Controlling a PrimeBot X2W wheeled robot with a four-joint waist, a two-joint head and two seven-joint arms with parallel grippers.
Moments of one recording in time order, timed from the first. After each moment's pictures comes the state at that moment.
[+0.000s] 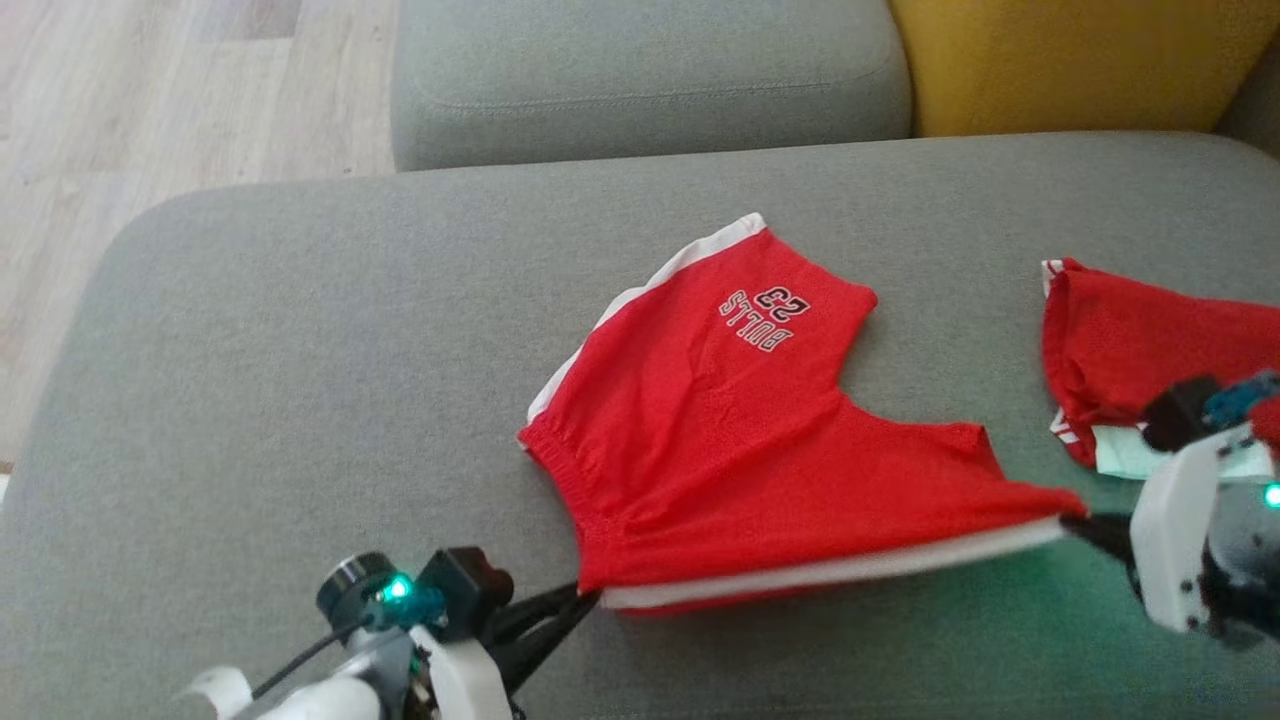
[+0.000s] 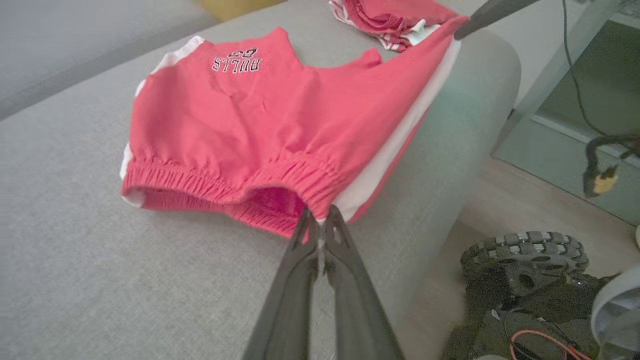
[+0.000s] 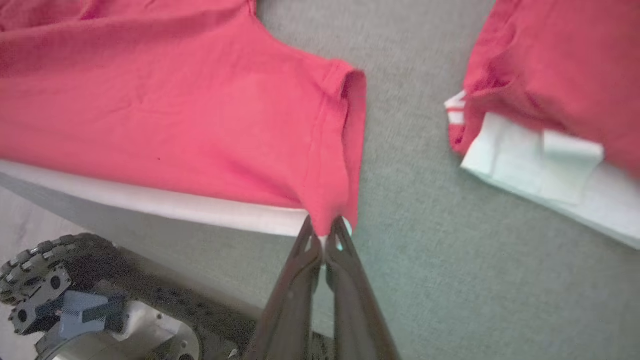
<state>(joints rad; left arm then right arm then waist) -0.31 0.56 -1.09 0.10 -0.61 -0.07 -0.04 -0.29 -0.80 0.66 0.24 0.95 0.12 0.69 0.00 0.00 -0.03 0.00</state>
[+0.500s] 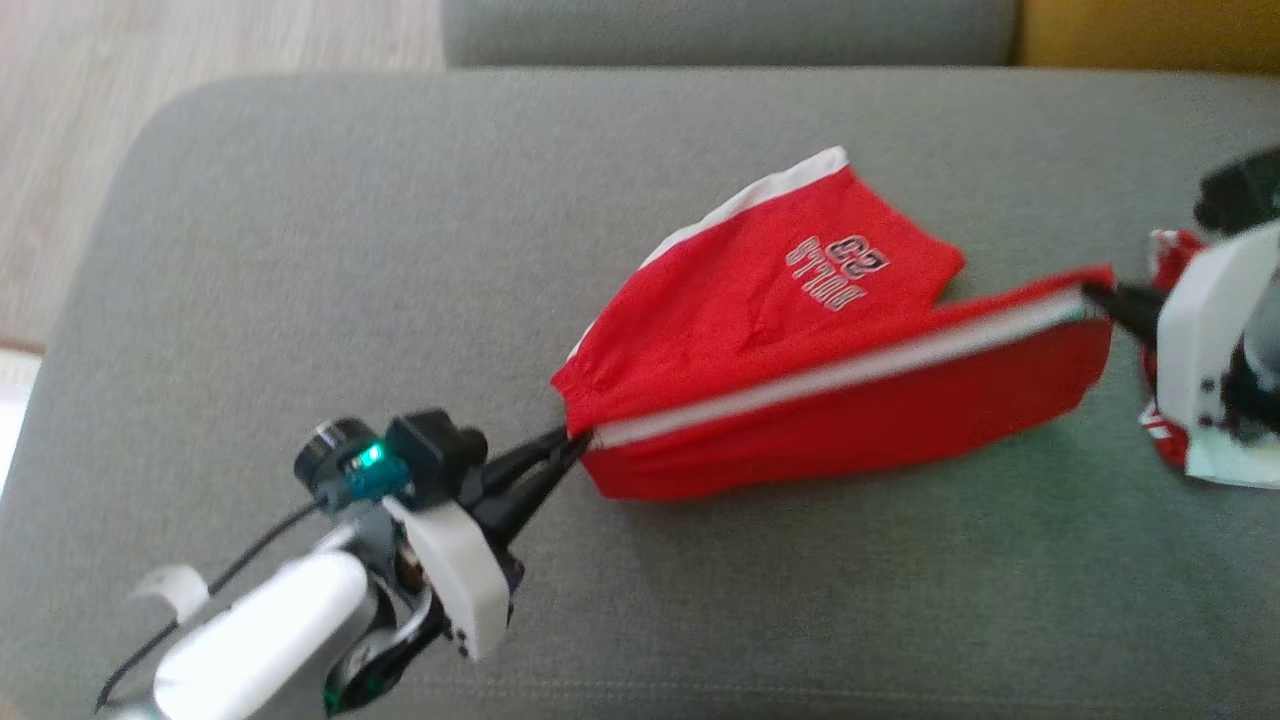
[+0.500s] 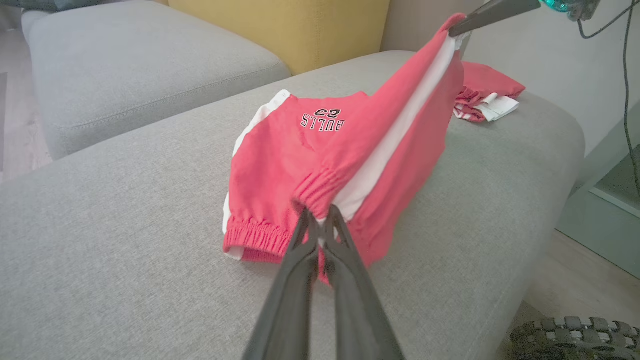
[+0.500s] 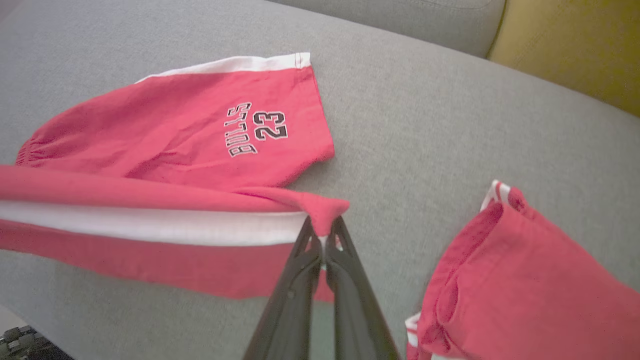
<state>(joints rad) -0.46 0.53 -1.00 0.10 -0.64 -0.05 -0.08 -0.51 -0.69 0.45 0.22 0.78 0.12 0.76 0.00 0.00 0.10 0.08</state>
